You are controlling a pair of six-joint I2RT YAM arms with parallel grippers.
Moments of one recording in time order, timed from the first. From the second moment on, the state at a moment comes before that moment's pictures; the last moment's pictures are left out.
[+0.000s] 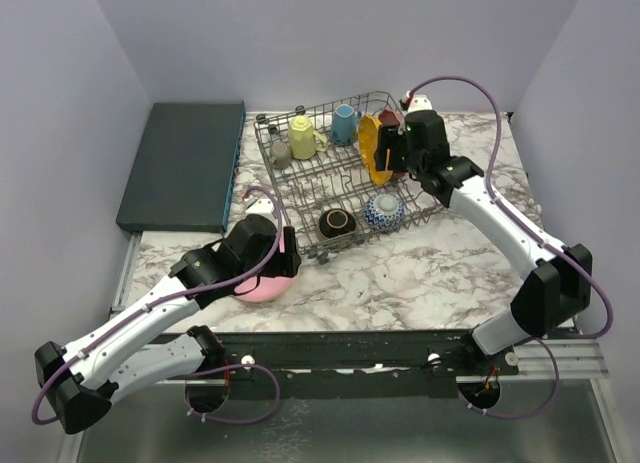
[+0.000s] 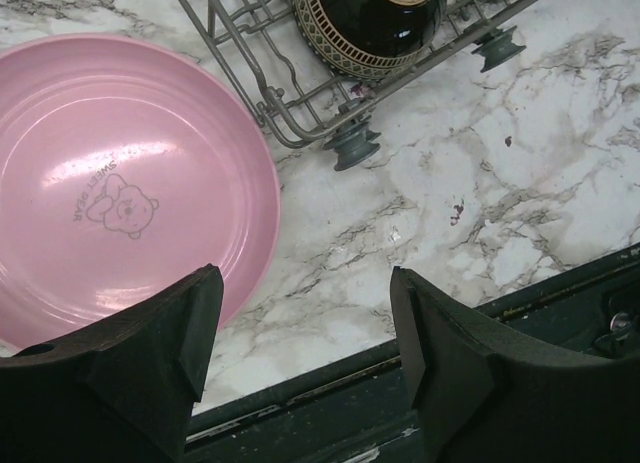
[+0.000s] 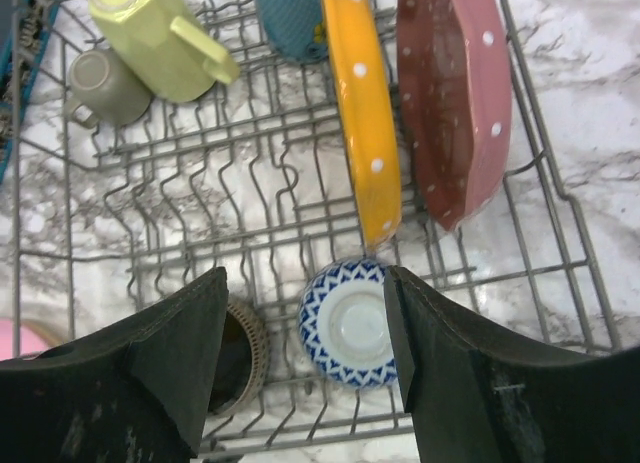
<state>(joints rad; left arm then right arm) -0.82 0.86 0.83 -0.68 -0.21 -0.60 0.48 1.56 1.41 -0.33 0.22 0.24</state>
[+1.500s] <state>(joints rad) -0.68 1.30 0.88 -0.40 -0.26 -0.73 0.48 1.01 0.86 -0.38 -0.06 0.41</state>
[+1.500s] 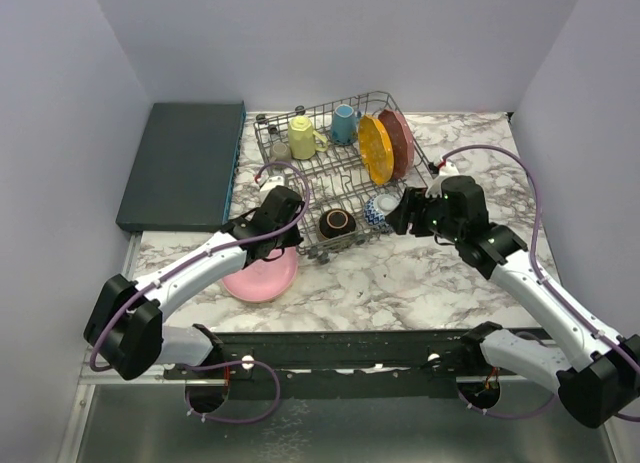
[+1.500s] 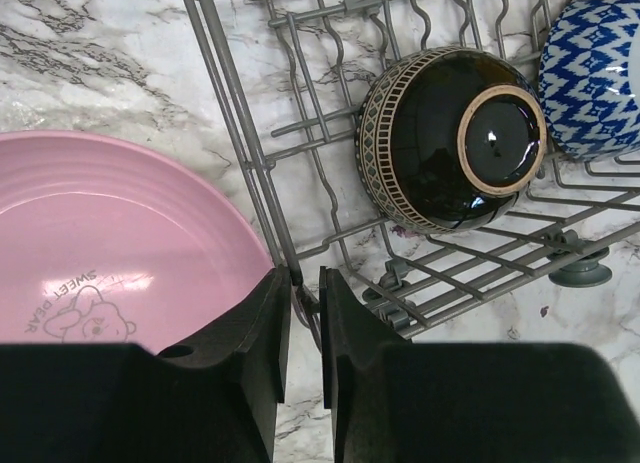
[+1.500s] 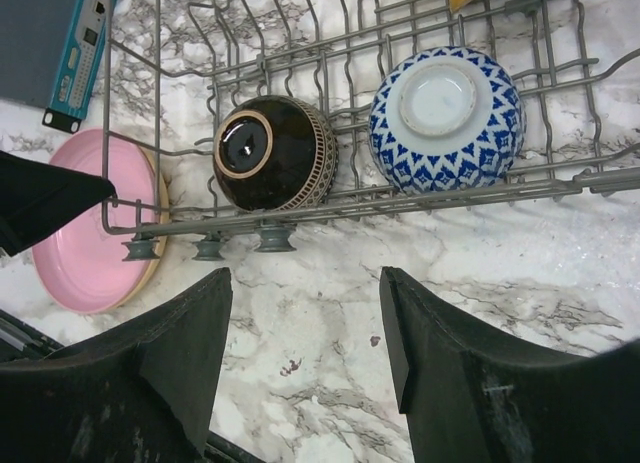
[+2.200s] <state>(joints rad) -0.68 1.37 0.91 -0.39 -0.06 -0.75 0.48 0.98 0.83 -0.39 -0.06 0.42</state>
